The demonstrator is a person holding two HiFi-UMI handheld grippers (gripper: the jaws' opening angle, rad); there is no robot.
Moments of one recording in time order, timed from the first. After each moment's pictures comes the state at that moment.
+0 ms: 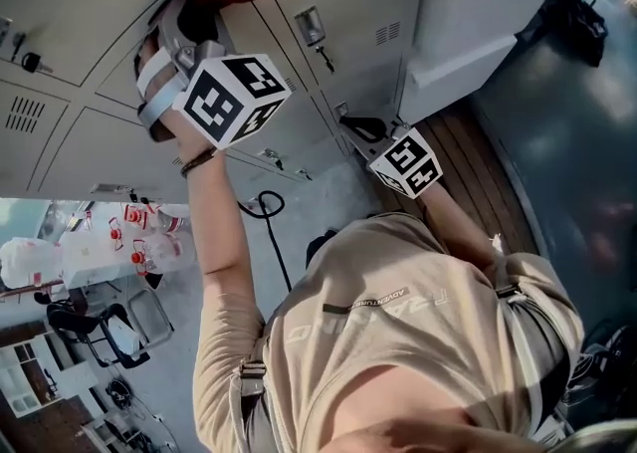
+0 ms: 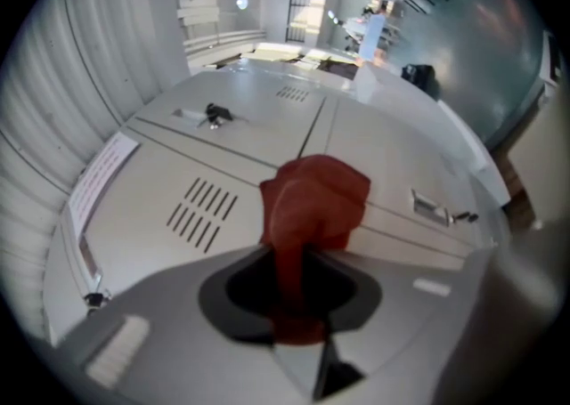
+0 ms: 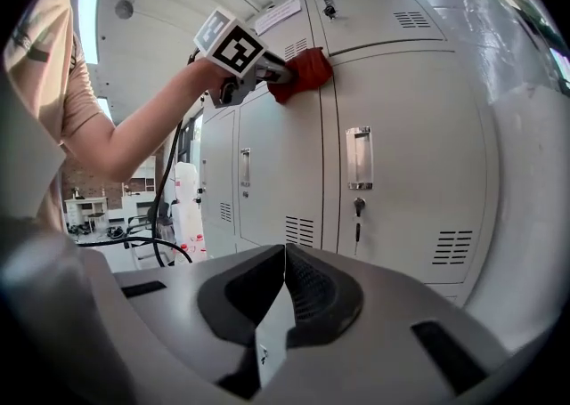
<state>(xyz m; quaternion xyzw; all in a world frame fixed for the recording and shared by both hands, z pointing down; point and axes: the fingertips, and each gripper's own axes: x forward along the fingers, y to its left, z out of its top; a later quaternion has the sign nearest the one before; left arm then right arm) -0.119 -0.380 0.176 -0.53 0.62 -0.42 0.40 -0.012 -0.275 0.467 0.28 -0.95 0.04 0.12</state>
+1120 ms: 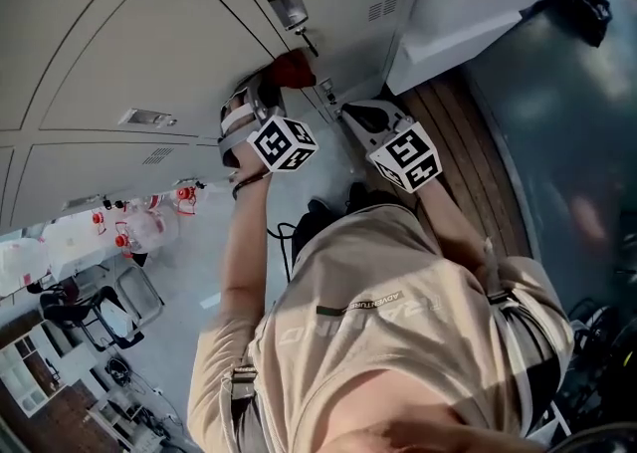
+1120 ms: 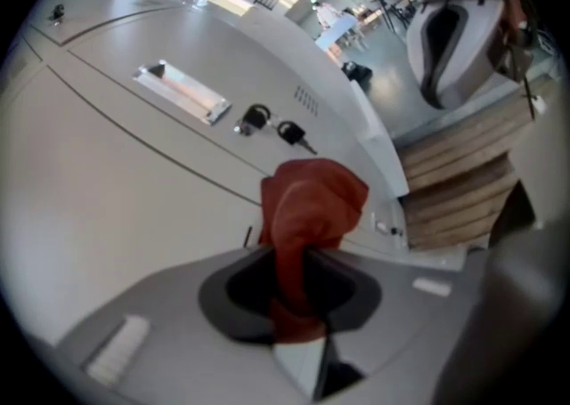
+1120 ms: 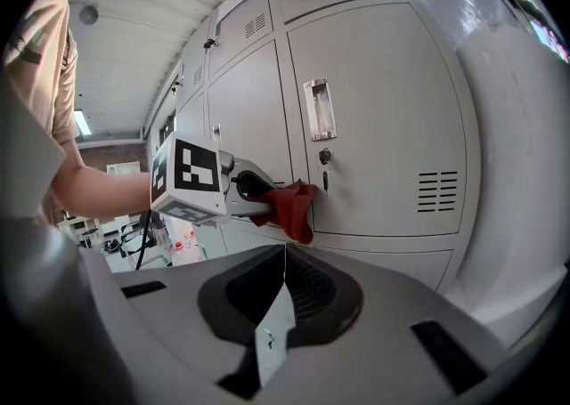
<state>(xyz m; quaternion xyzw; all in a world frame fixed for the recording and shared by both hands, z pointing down) -0.103 -0.393 0.535 -0.66 0.47 -0.55 0.21 0.017 -0.310 0.531 0.31 -0.93 0.11 0.15</state>
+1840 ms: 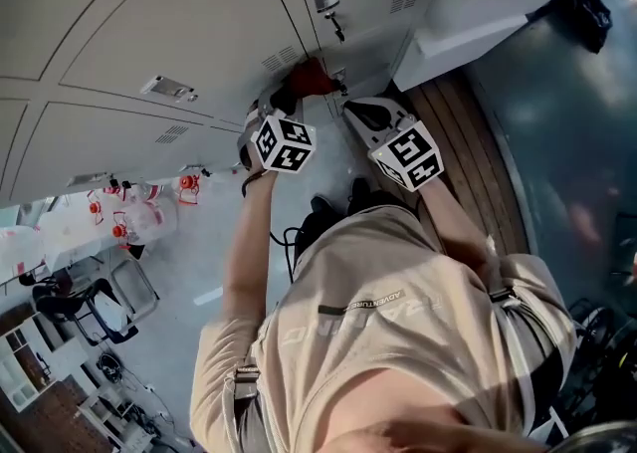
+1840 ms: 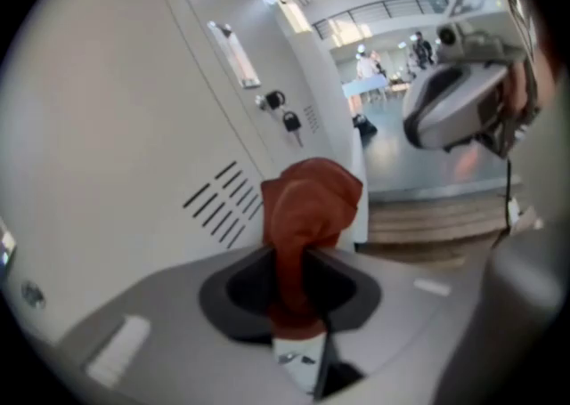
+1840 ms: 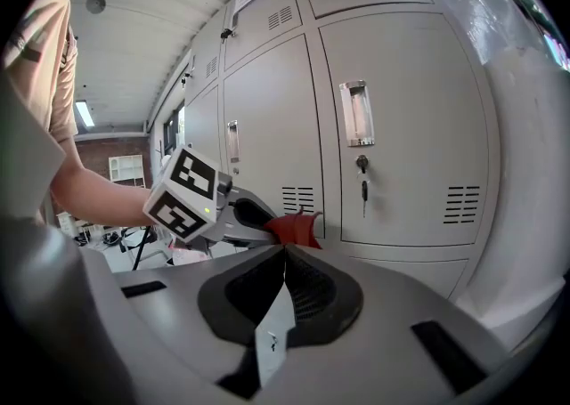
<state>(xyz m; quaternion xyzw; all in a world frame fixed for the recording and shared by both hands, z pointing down) -0.115 -0.344 0.568 -0.78 0.45 -0.42 0.04 -0.024 -0.282 0.516 0.30 -0.94 0.09 0.16</state>
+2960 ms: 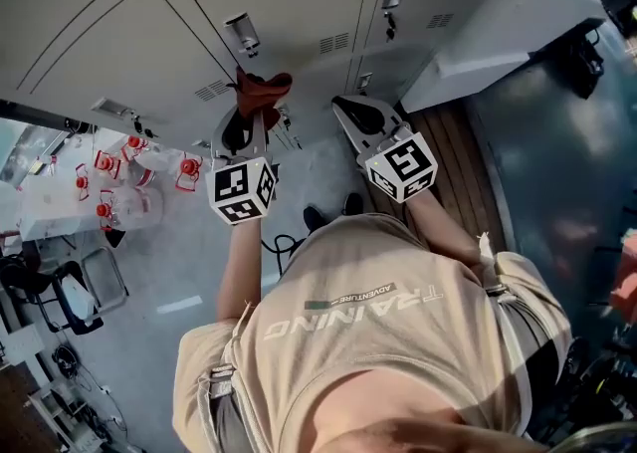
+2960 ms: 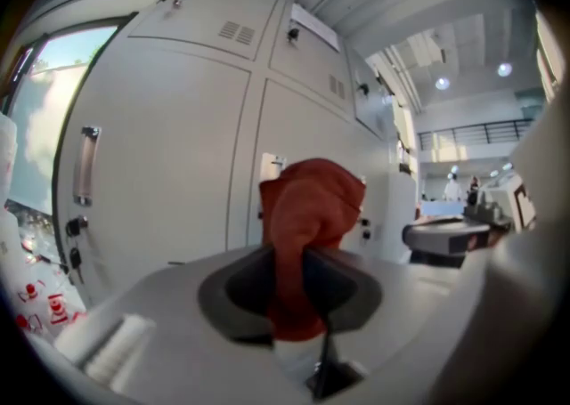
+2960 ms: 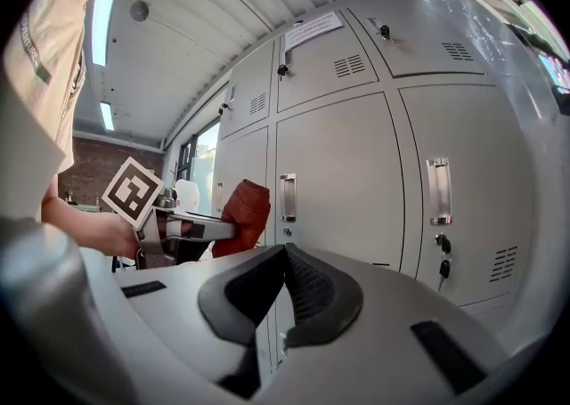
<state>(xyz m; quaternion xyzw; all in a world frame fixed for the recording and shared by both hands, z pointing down) -0.281 -0.207 0.426 -0.75 0.66 -0.05 -0.07 -0.137 -0.210 0.420 0.29 -0.95 0.01 0.05</state>
